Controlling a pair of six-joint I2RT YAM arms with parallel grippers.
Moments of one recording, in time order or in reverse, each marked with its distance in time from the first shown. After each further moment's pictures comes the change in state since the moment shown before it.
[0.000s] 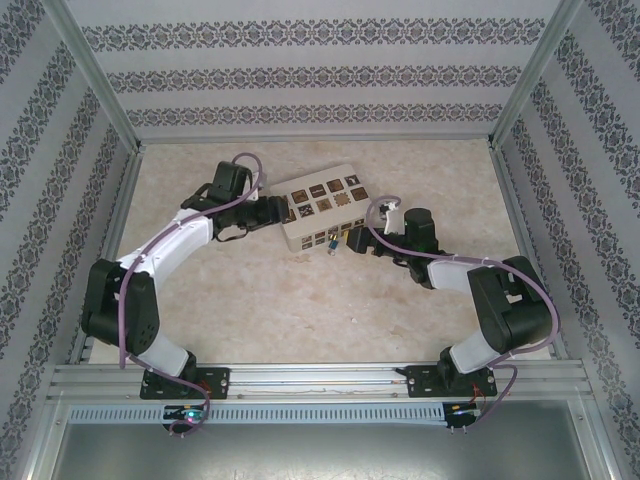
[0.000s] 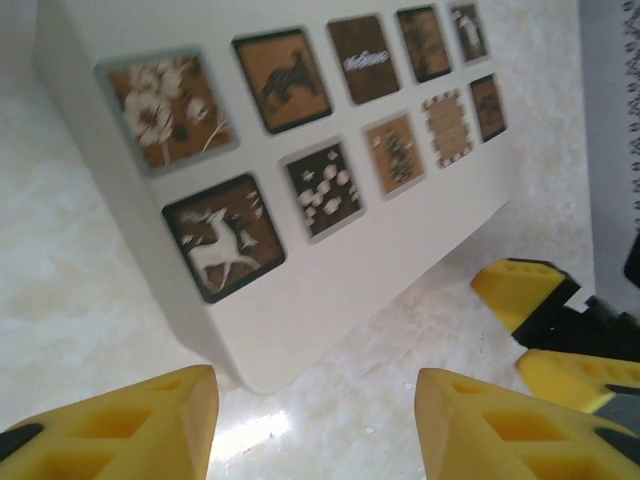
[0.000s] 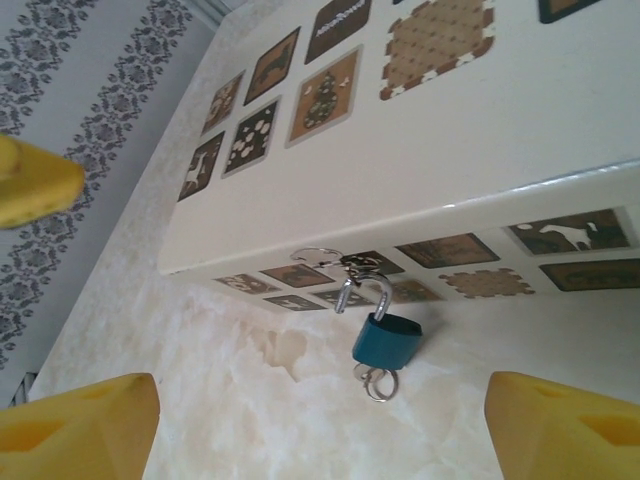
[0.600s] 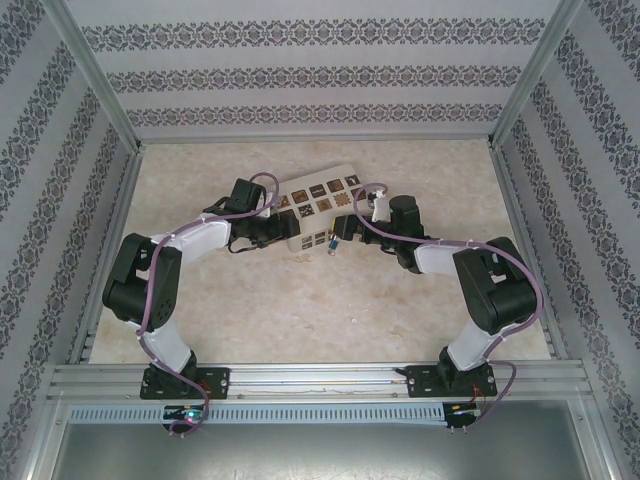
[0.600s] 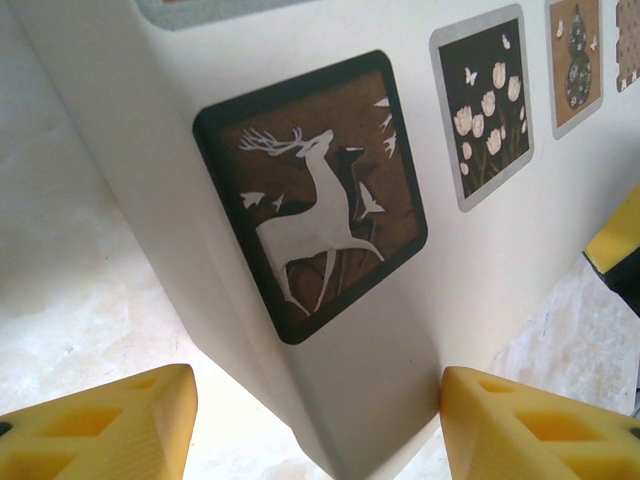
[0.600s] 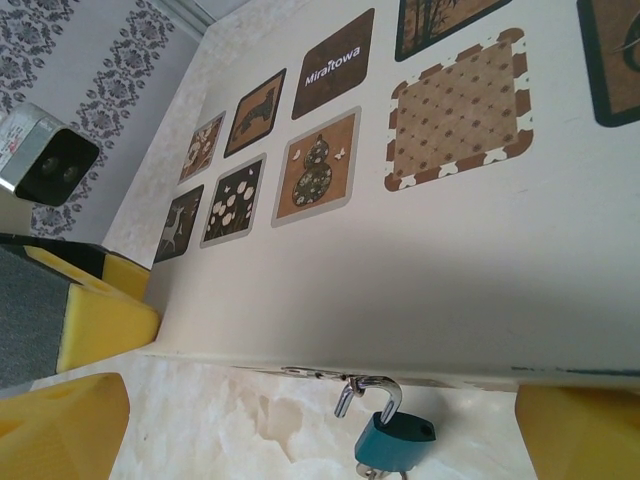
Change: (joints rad) left arm -0.031 0.170 -0.107 0.146 0.045 -0.019; right arm 0.049 0.133 0.158 -0.039 0.071 0.027
